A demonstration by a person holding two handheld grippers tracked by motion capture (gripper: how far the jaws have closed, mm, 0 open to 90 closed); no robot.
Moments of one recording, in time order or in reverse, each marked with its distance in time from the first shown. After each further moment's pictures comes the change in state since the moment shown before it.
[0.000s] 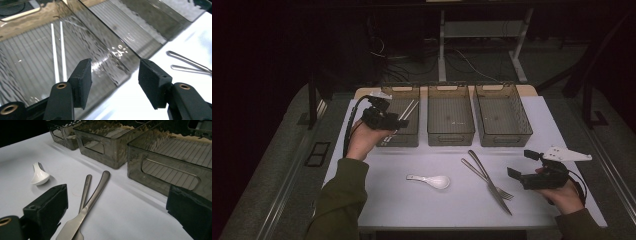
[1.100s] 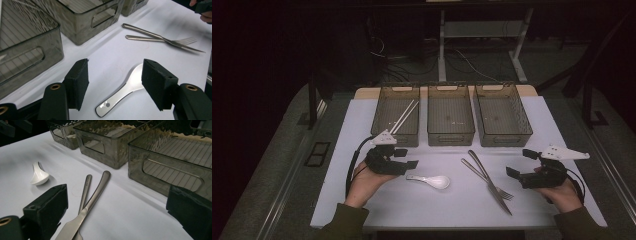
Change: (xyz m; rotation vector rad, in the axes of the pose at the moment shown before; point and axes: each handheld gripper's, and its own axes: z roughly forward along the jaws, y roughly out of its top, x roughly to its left) left arm -0.066 -0.084 -0.005 -0.058 -0.146 0.059; right arm 0.000 0.001 0.004 0.011 0.007 0.004
